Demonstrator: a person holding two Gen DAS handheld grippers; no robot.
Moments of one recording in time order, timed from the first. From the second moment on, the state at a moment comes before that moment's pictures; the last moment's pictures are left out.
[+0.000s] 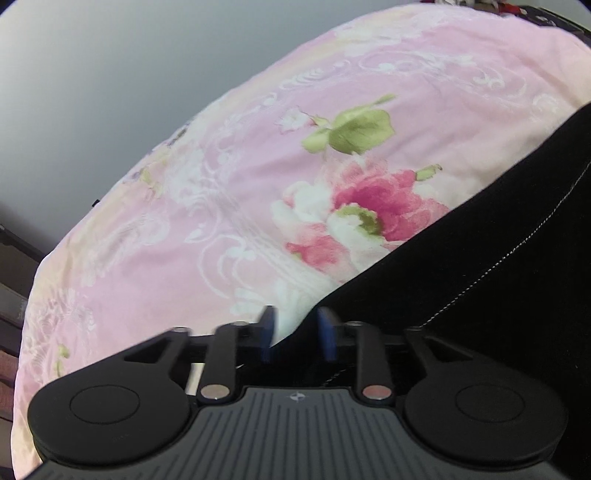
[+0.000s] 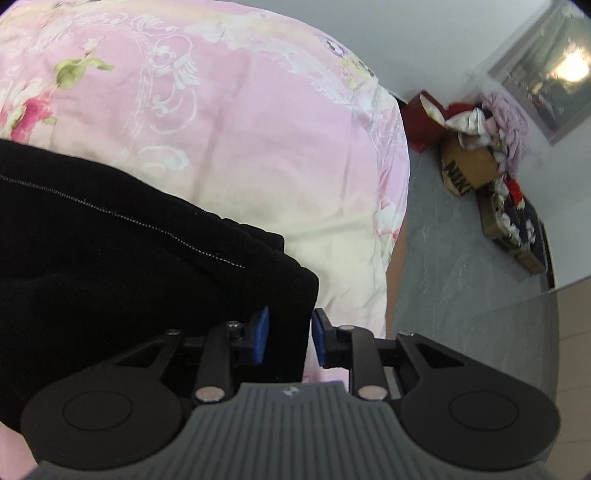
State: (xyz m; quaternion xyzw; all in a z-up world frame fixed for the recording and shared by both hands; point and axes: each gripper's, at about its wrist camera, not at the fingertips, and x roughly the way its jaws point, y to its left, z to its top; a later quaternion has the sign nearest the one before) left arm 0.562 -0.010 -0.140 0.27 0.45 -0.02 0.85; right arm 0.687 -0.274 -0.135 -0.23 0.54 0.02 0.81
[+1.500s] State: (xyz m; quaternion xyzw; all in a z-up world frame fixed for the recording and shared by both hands) left arm 0.333 -0.082 -0.115 0.11 0.49 -0.16 0.85; right arm 0.570 -0.329 -0.155 -0.26 0.57 0.10 0.77
